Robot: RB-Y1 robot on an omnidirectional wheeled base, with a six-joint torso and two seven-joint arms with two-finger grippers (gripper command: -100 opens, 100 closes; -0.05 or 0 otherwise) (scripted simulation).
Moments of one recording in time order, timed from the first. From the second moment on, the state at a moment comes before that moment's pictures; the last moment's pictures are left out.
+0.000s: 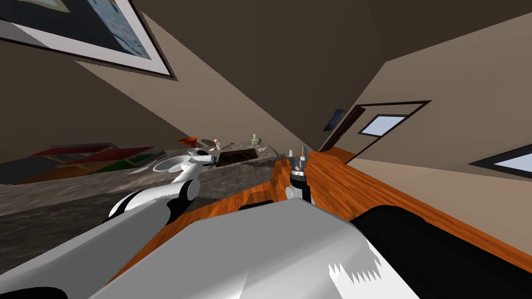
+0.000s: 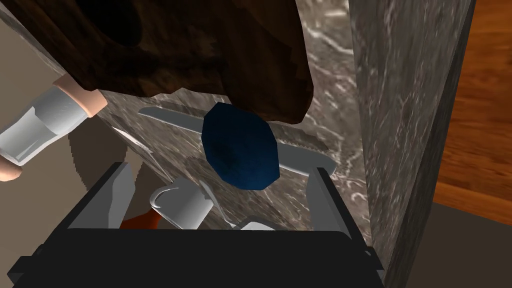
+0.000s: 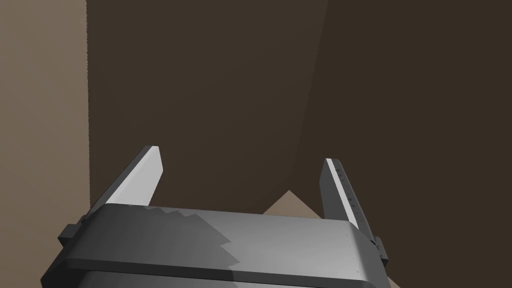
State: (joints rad) left arm -0.78 0.46 0.30 -0.61 0.00 0.76 -0.35; right arm 0.50 0.02 0.05 -2.24 -0.12 -0.55 -0.17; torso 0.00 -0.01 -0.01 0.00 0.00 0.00
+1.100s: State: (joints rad) left arm -0.78 0.46 0.29 -0.58 -0.01 0.74 -0.34; right arm 0.50 0.02 0.05 -2.24 -0.12 -0.55 -0.17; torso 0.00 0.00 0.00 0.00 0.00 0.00
